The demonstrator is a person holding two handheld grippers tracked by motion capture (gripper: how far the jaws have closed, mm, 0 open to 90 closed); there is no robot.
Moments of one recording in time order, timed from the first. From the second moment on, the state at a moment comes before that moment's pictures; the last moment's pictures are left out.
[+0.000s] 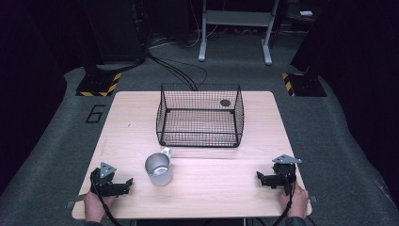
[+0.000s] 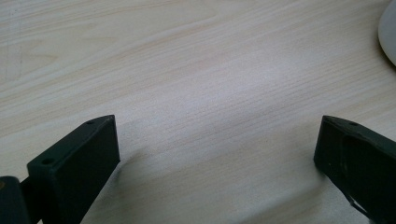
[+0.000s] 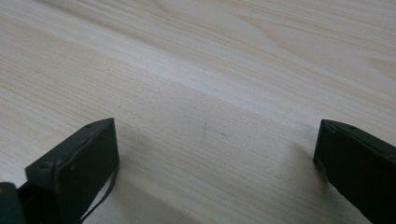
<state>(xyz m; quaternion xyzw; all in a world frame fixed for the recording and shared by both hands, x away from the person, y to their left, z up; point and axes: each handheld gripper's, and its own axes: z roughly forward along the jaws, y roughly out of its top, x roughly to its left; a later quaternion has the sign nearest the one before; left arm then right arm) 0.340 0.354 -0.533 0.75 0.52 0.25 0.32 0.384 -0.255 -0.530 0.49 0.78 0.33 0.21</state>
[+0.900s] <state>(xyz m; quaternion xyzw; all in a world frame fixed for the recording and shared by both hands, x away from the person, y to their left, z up) 0.316 0.357 -0.517 0.76 0.49 0.19 0.38 0.384 -0.255 -0.530 0.49 0.78 0.33 0.21</state>
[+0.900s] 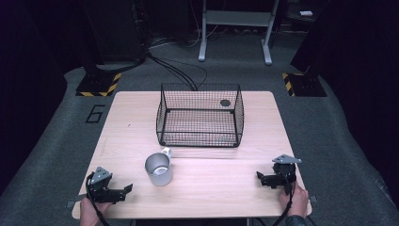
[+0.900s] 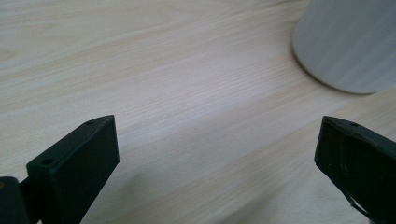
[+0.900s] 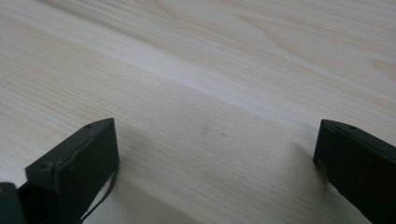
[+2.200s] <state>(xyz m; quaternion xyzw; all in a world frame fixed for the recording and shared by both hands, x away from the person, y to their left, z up) 0.334 0.256 -0.448 0.79 0.40 0.20 0.41 0.384 -0.255 -0.530 0.49 0.78 0.33 0.21</state>
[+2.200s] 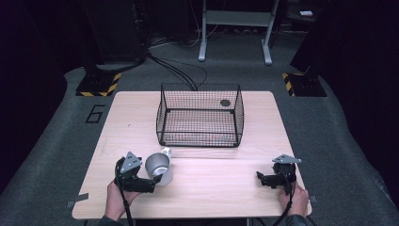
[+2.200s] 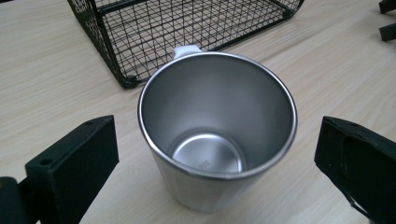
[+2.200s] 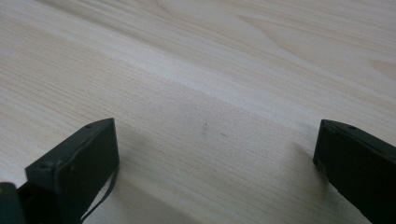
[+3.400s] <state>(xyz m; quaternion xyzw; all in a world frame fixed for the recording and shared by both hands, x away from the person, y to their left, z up) 0.359 0.230 -0.461 0.79 0.43 0.19 0.39 0.384 -0.255 -0.530 0.49 0.78 0.33 0.21</state>
